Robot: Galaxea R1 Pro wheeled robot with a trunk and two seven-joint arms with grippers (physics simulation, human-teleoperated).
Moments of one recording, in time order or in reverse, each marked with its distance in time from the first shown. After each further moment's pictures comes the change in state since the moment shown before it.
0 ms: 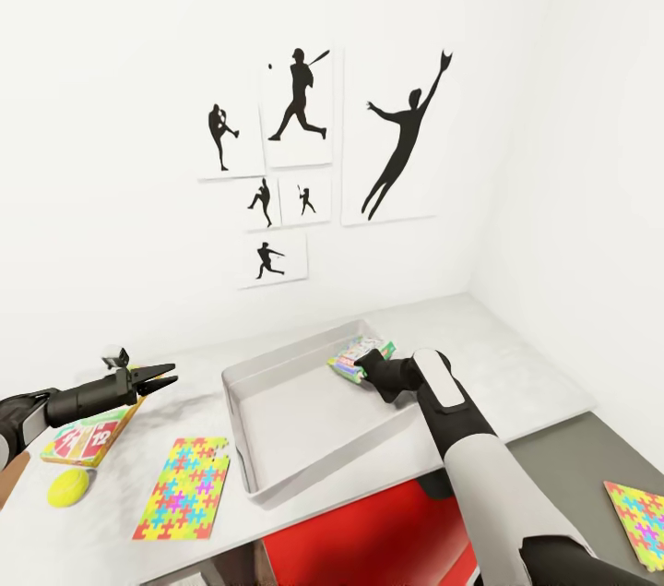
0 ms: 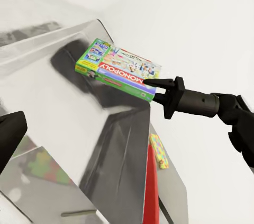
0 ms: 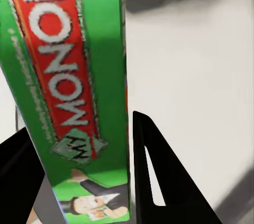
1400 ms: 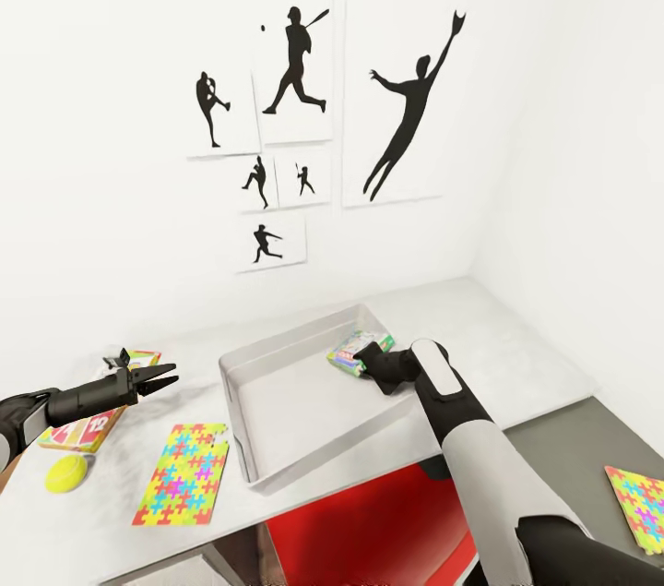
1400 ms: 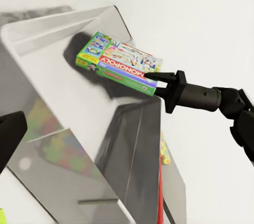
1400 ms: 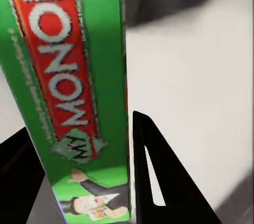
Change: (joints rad) left arm 0.000 -0.002 0.000 0.000 0.000 0.000 0.000; right arm -0.049 0.000 0.000 0.046 0.000 -0.001 0.000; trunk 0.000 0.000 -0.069
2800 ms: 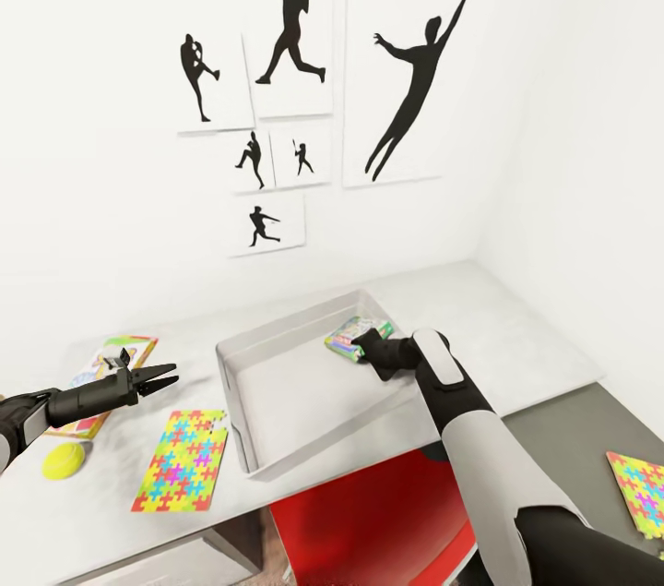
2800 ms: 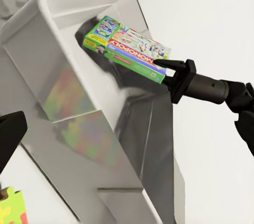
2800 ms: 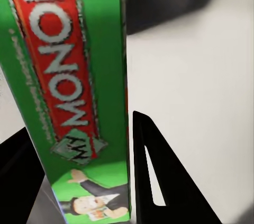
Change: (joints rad) left arm 0.001 -0.001 0.000 0.000 0.000 0.000 0.000; right arm -0.030 0.000 0.000 -0.024 -0.032 0.003 0.012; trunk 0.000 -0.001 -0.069
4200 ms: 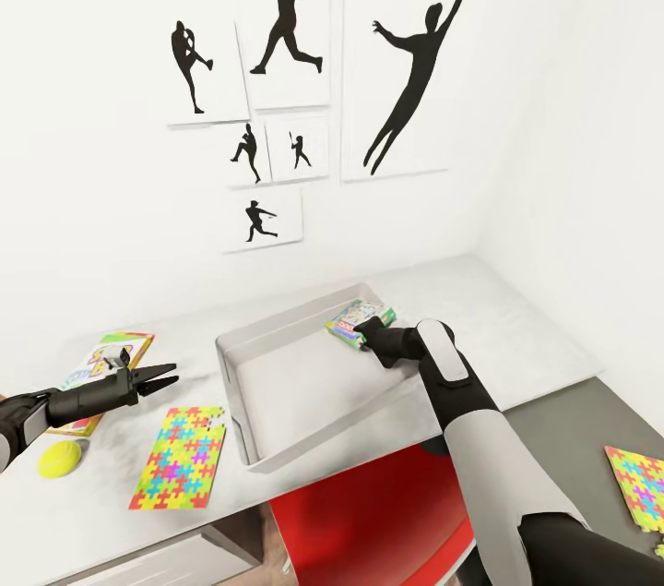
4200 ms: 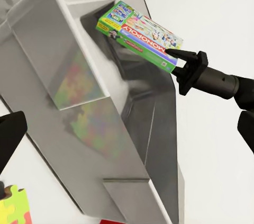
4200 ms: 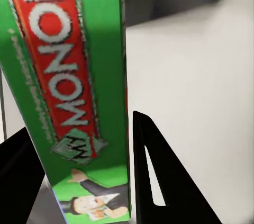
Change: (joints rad) left arm 0.000 0.000 0.000 0.000 0.000 0.000 0.000; right arm 0.008 0.000 0.004 -0.102 0.022 0.014 -0.003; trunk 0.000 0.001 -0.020
